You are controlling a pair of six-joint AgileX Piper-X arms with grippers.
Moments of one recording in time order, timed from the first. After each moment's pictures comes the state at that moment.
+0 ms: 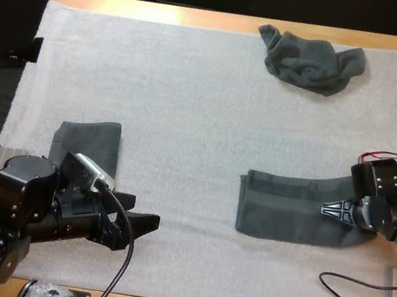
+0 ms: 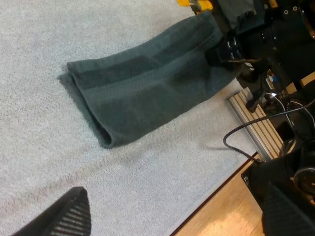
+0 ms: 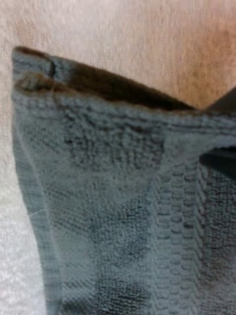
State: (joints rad) left arm -0.20 0.62 -0.90 1.16 0.75 -1.94; right arm 0.28 1.23 -0.80 1.00 0.26 -1.65
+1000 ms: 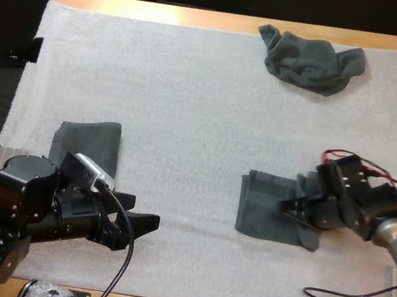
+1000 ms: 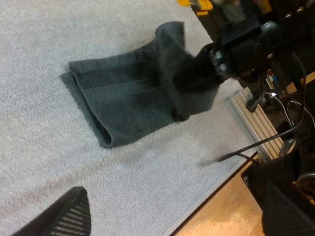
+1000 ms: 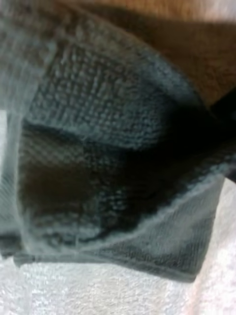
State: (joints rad) left arm -0.20 0.62 -0.90 1.16 0.75 -1.94; right arm 0.50 1.30 -0.84 0.93 -0.14 -1.42
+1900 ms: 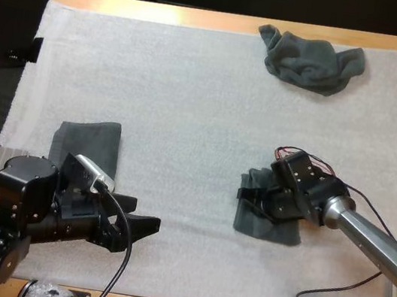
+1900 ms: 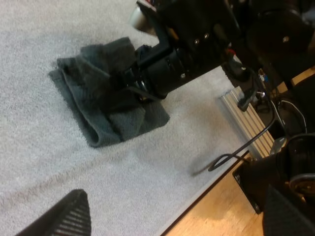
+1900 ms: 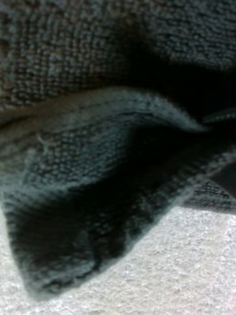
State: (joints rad) left arm -0.20 0.62 -0.90 1.17 0.77 -1.94; right arm 0.61 1.58 -0.84 0.60 -0.24 -1.19
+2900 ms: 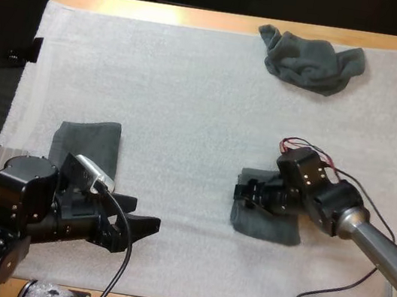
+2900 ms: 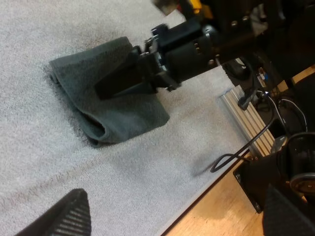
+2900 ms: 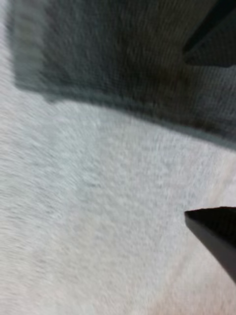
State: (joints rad) left arm -0.20 0.62 -0.90 1.17 0.77 -1.93; right arm 0.62 1.42 -0.84 0.59 -0.28 -1.25
